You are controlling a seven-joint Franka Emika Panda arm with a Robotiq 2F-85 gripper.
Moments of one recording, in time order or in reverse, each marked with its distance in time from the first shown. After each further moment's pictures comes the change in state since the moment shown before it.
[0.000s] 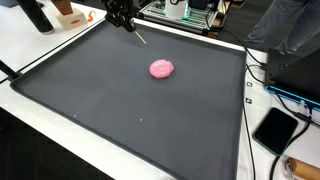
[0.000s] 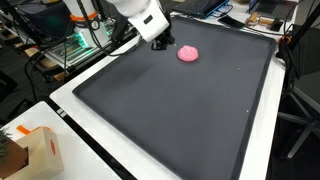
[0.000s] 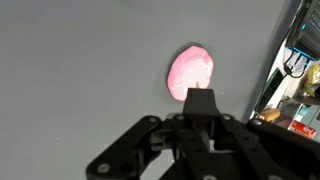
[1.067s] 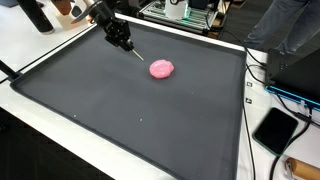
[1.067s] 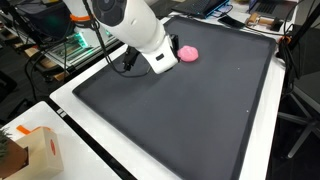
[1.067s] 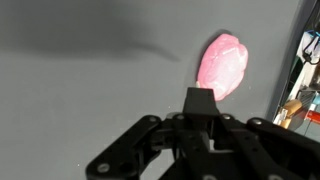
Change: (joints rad) arm -0.085 0.233 0.085 0.151 0.047 0.004 0.023
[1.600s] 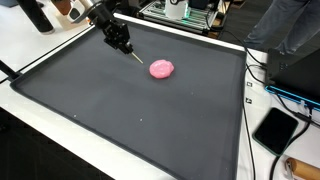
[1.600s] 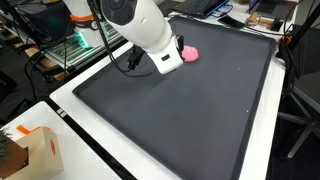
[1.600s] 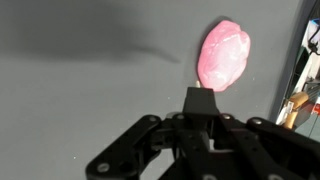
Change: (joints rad) arm 0.000 0.023 0.020 0.039 -0.005 0.015 0.060
